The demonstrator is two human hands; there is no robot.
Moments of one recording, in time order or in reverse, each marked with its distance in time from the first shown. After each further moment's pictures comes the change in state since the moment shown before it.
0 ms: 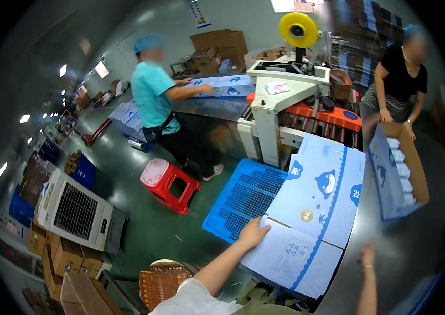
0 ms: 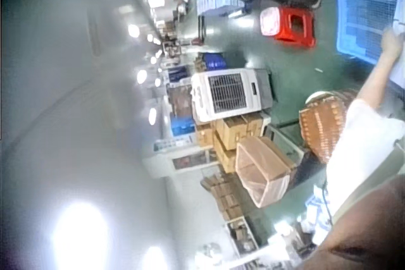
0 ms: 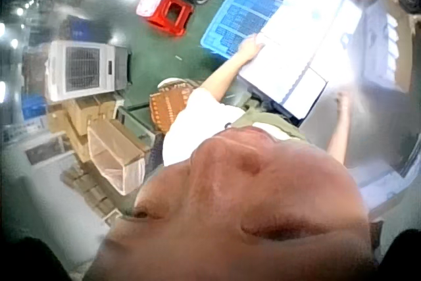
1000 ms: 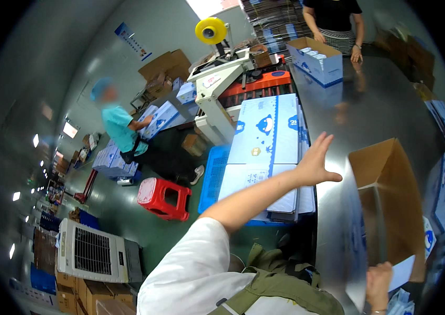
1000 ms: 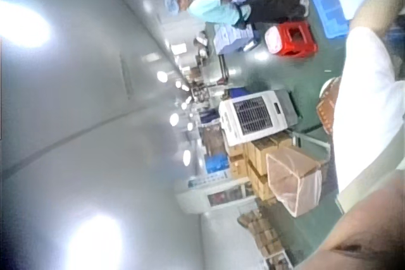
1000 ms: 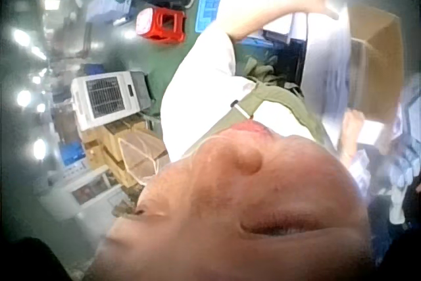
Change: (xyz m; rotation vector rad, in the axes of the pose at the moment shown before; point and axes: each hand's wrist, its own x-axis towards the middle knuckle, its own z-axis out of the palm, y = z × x) left_hand -0.191 0.316 0.063 -0.107 -0.439 0.949; right_hand -0.450 0.060 -0.162 -0.853 0.101 -0.551
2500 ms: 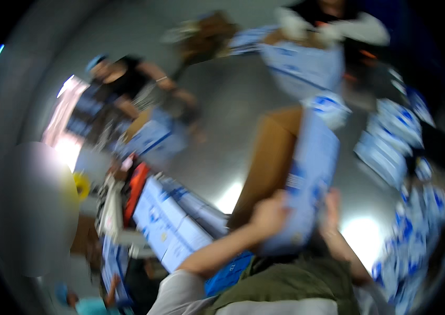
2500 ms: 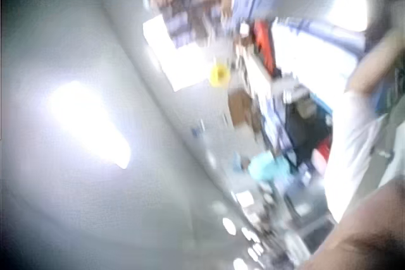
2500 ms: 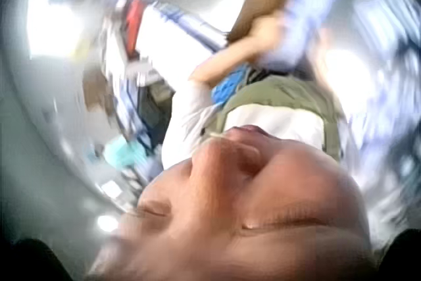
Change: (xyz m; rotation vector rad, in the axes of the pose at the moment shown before) left_hand -0.084 0.141 0.174 0.306 -0.815 0.361; right_hand -0.036 -0.009 0.160 1.704 1.515 0.769
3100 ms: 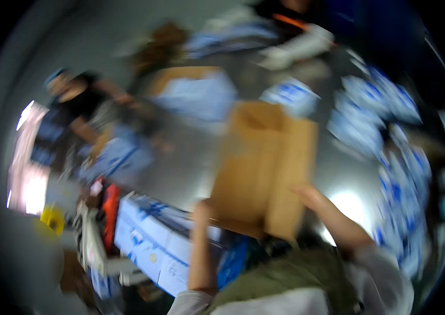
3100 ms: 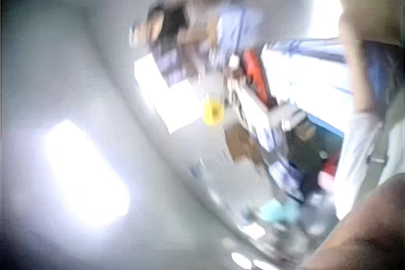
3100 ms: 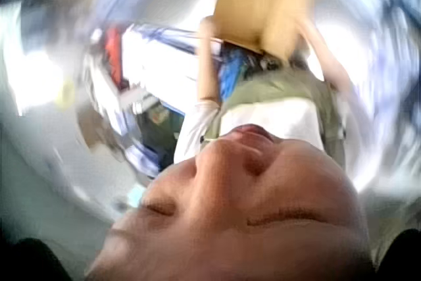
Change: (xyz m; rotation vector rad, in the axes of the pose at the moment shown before) left_hand 0.001 -0.252 0.022 0.274 0.170 -0.291; right_hand 0.048 0.048 -0.030 0.053 -0.426 0.432
